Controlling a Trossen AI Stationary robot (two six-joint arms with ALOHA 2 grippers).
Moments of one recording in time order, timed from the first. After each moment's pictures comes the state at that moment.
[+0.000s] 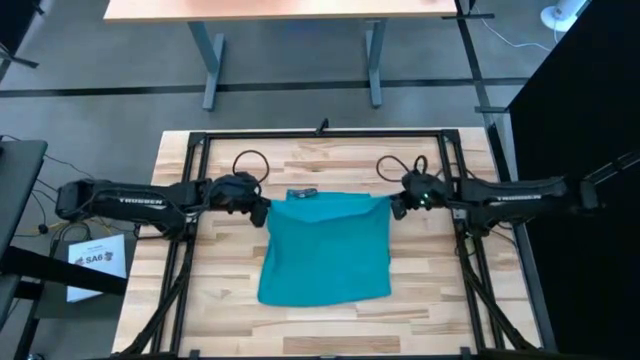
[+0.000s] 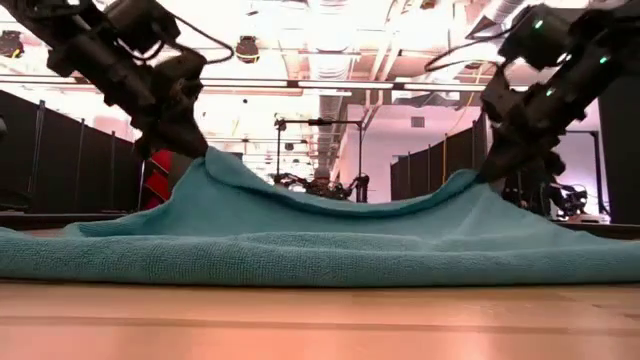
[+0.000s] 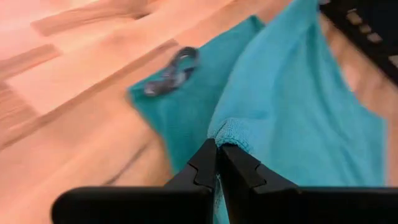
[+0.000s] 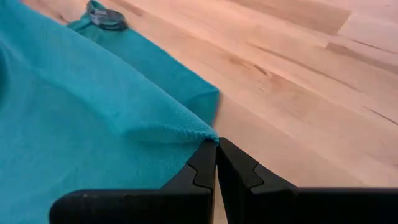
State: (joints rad) left arm 0.19 0.95 0.42 -0.12 -0.10 -0.61; right arm -0.22 0.91 0.39 -0.28 0.19 0.68
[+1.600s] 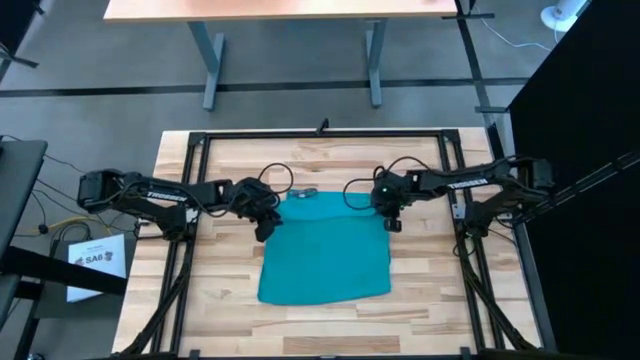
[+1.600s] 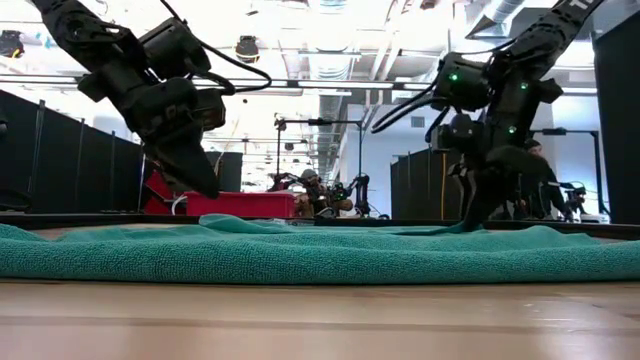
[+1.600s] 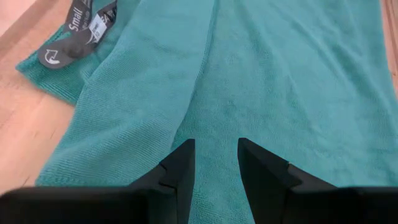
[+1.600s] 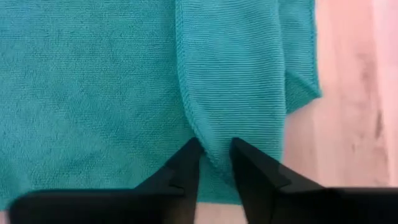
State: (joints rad) left arm 0.19 1.25 0.47 -0.01 0.17 -0.31; right arm -0.27 1.45 0.64 -0.35 -0.05 -0.21
